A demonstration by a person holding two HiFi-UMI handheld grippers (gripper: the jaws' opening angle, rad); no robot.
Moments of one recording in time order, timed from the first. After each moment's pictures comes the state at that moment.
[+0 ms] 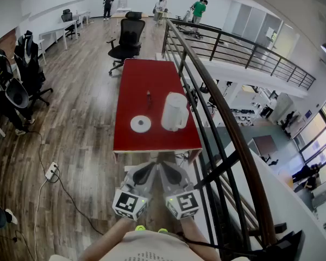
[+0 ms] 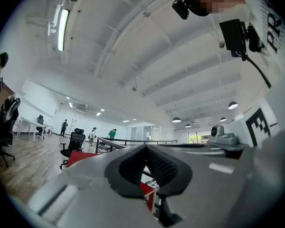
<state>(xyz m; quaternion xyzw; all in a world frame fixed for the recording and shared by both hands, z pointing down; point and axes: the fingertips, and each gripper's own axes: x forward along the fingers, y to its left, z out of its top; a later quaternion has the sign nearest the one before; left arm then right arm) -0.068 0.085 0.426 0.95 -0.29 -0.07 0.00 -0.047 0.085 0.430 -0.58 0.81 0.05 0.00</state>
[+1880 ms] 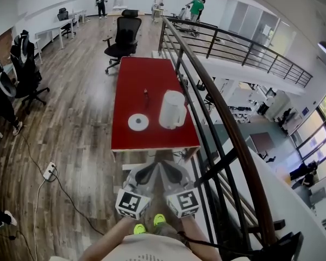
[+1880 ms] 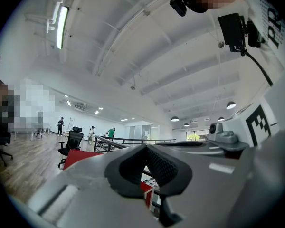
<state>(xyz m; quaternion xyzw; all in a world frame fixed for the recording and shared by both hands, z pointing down) -0.051 0.088 0.435 0.96 -0.28 -0.06 0.00 -0.039 0.087 0.435 -0.58 0.81 0.05 -0.03</state>
